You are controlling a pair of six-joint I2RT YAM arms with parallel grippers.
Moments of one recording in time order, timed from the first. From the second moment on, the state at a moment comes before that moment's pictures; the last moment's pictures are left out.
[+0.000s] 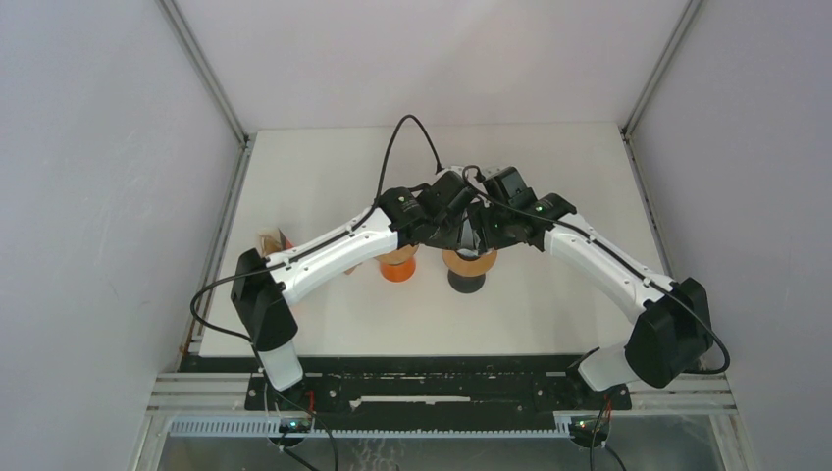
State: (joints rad) left arm -0.95 1.76 1.68 -0.87 -0.29 -0.60; right arm 0.58 1.43 1.21 -0.77 0.08 0.24
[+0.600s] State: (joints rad) left arm -0.95 1.76 1.68 -0.87 -0.29 -0.60; right arm 0.57 1.40 1.21 -0.77 0.04 0.24
